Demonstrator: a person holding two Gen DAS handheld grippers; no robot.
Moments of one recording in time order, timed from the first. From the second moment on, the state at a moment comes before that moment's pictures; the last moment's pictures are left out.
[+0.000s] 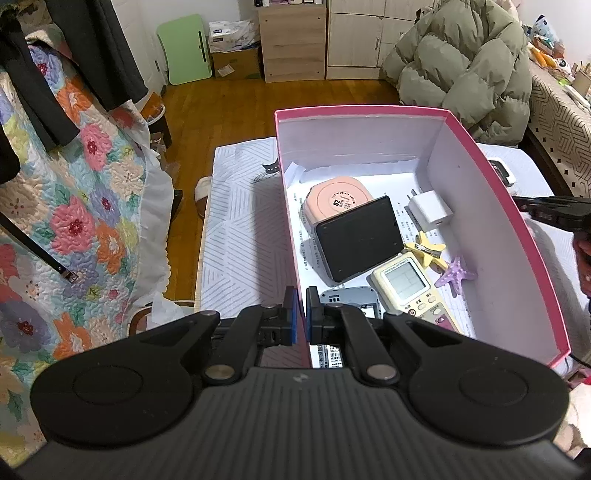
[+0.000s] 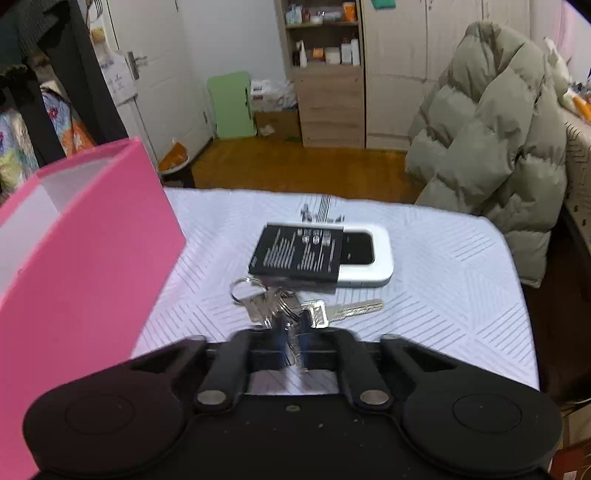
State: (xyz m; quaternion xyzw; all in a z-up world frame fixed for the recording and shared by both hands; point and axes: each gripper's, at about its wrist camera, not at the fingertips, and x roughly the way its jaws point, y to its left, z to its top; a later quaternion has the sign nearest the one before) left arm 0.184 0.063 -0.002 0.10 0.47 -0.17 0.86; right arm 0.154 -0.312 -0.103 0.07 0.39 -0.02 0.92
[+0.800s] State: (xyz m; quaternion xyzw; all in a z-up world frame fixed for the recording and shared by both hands) left arm 0.185 0.062 -0.002 0.11 0.47 -0.18 0.86; right arm 0.171 -0.328 -0.111 0.07 0.39 -0.02 0.92
